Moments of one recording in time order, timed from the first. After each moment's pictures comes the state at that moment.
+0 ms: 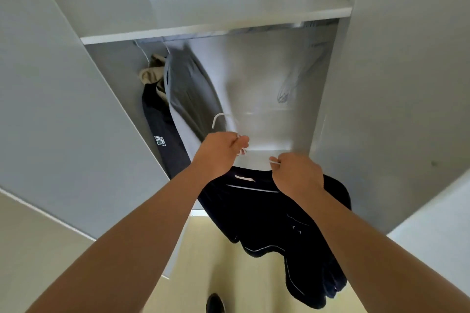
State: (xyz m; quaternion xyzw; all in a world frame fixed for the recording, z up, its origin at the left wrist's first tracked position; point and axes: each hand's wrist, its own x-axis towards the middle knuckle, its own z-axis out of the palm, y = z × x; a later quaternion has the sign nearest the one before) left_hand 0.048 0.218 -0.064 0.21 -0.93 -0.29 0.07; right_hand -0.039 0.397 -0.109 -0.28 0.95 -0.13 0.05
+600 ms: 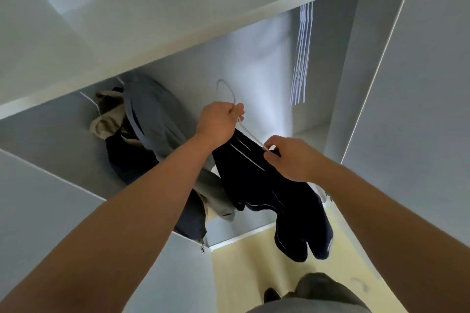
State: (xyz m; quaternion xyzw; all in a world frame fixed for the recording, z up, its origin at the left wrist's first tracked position) left_hand -0.161 -0.006 -0.077 0.10 -0.94 -0.33 0.04; right_hand -0.149 0.201 -0.124 -0.25 0.90 -0.30 0.18
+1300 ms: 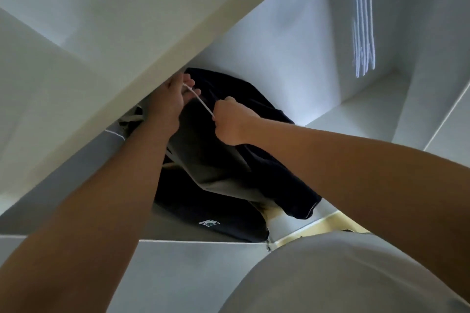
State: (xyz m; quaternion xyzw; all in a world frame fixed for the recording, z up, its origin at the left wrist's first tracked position) left_hand -0.249 -0.186 -0.046 0.25 -0.79 -0.54 0.15; right_hand -0.250 -0.042 -0.102 -0.32 0.86 -0.37 0.17
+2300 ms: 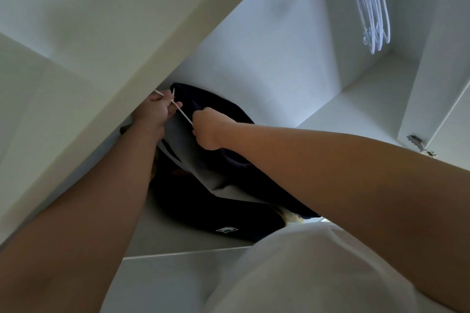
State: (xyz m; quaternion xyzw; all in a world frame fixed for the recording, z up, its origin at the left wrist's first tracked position) left_hand -0.257 -0.262 -0.057 0.30 -0.81 -0.48 0.13; right_hand -0.250 -0.132 -0.119 -0.34 0.86 -0.35 0.12
